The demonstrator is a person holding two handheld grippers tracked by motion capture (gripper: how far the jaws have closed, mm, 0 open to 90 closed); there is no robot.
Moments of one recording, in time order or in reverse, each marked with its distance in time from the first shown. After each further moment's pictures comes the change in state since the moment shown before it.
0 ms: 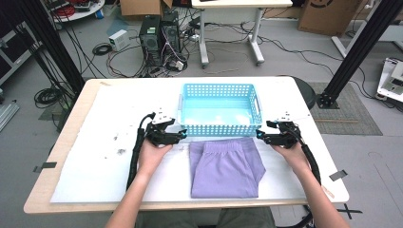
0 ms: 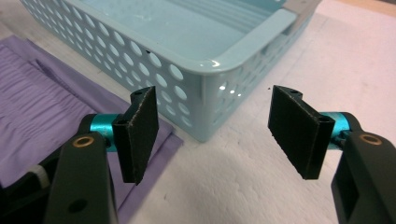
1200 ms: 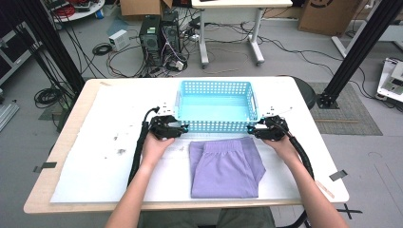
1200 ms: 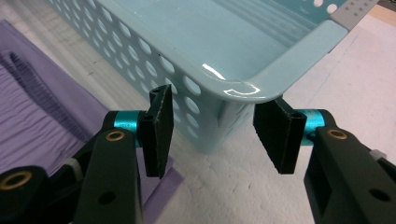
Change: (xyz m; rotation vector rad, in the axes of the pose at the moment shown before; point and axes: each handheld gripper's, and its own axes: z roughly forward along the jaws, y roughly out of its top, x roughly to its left) left arm 0.011 0.010 0.027 0.050 -0.040 -0.006; right arm 0.008 0.023 0.035 0.073 0.004 -0.113
